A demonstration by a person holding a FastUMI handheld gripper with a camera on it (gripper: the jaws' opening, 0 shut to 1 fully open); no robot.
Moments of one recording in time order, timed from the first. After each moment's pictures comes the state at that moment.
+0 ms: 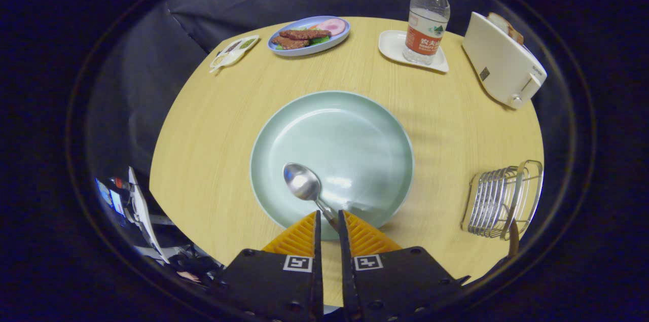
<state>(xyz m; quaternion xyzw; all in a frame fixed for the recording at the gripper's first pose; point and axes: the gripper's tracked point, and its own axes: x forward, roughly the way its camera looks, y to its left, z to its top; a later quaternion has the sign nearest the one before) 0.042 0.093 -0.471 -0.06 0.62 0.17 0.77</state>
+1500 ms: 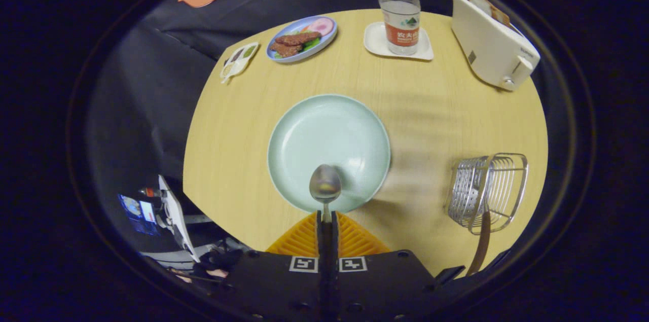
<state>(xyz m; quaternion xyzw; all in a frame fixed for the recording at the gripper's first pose) 0.037 0.058 -0.404 0.03 0.68 0.19 0.71</state>
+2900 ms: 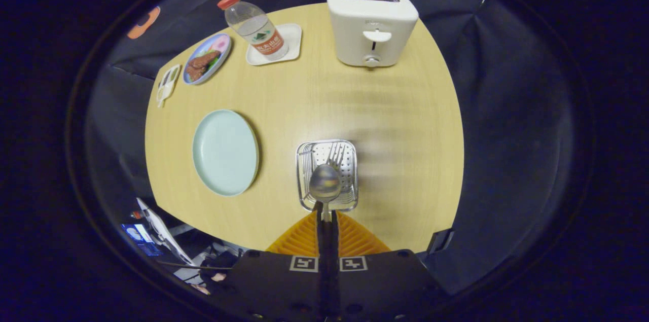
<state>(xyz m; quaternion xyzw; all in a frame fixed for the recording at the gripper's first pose) 0.069 -0.126 -0.355 0.00 0.73 0.02 0.68</state>
